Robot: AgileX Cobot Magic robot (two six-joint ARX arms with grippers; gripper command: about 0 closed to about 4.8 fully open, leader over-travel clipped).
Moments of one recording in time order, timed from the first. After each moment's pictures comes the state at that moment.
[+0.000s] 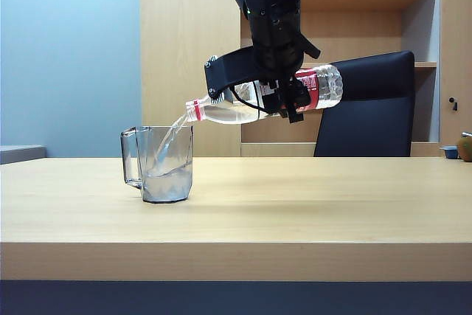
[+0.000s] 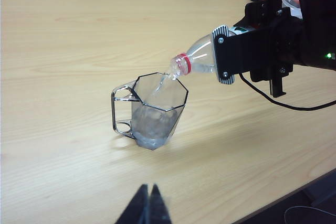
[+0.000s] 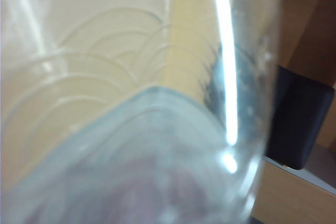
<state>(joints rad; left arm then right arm) 0.00 0.45 0.53 -0.36 0.51 -0.03 0.64 1.92 1.45 -0.14 0.76 -1.37</state>
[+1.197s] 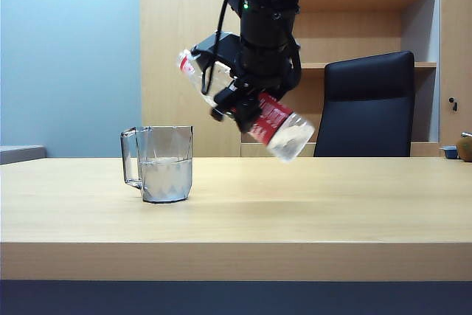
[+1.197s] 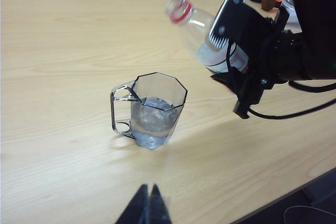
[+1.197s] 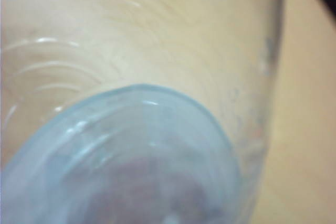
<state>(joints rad) 0.00 0.45 0.53 -0.36 0.51 -0.03 0.66 1.92 1.45 -0.24 0.48 -0.38</state>
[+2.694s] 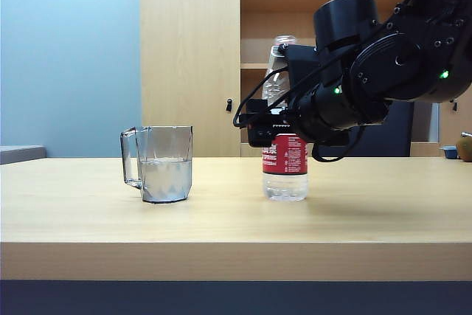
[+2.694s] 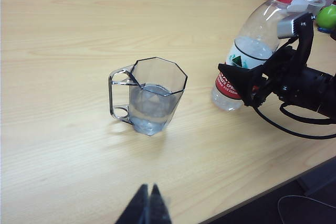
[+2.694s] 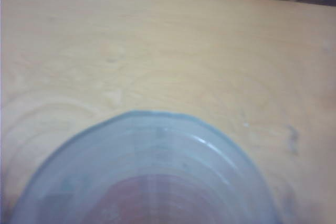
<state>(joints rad) 0.00 0.45 0.53 -0.40 0.51 -0.03 0.52 1.90 0.84 0.88 0.23 0.03</state>
